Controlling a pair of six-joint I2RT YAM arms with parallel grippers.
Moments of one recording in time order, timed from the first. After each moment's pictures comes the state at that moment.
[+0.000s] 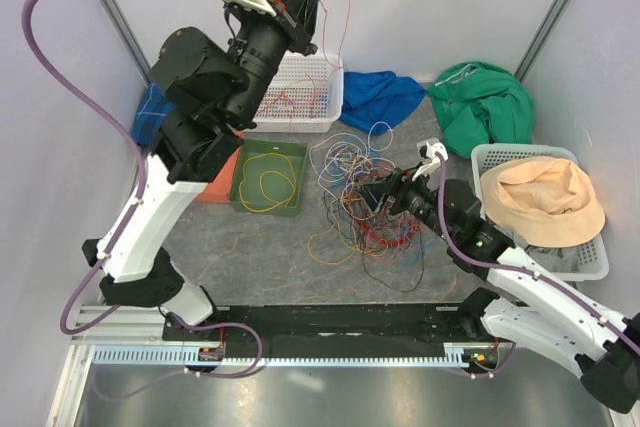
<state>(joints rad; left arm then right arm) -0.92 1.57 2.29 -0.23 -0.38 -0.02 0.70 0.85 0.62 0.13 0.00 0.55</state>
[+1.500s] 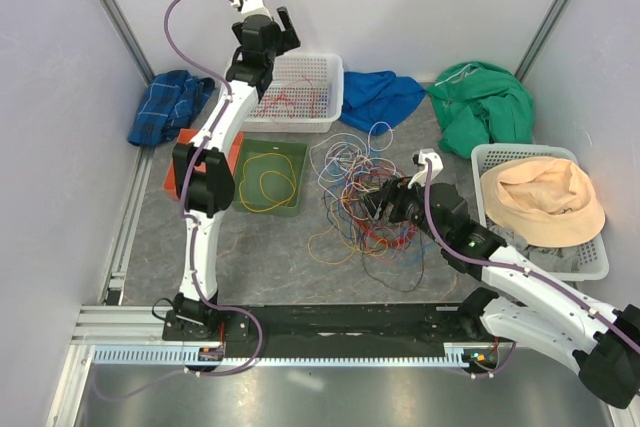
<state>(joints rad) -0.28 2.33 2.29 -0.09 -0.27 -0.36 0.70 0.88 0.56 0.05 0.09 0.57</state>
